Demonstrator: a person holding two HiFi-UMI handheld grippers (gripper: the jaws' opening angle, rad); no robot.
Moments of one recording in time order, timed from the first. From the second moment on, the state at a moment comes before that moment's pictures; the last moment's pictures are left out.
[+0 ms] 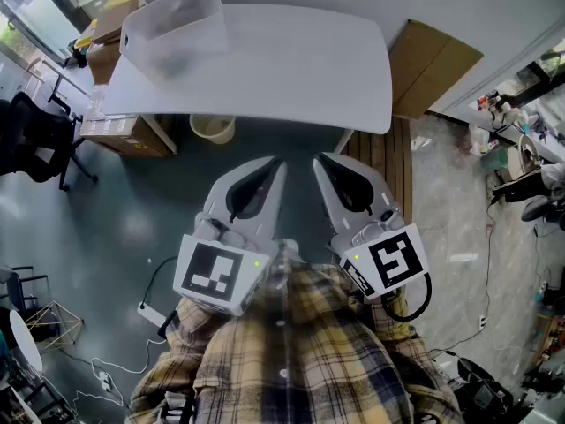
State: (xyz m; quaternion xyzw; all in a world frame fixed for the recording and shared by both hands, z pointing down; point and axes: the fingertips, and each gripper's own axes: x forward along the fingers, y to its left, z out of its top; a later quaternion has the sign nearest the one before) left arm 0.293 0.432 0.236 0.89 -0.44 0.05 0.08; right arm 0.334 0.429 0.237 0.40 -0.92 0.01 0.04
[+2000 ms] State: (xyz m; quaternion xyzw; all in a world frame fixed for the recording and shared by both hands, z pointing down) left arm 0.032 0.188 0.244 0.87 -0.48 0.04 0.08; right arm 0.094 0.173 0.250 0.38 -0.92 0.03 0.04
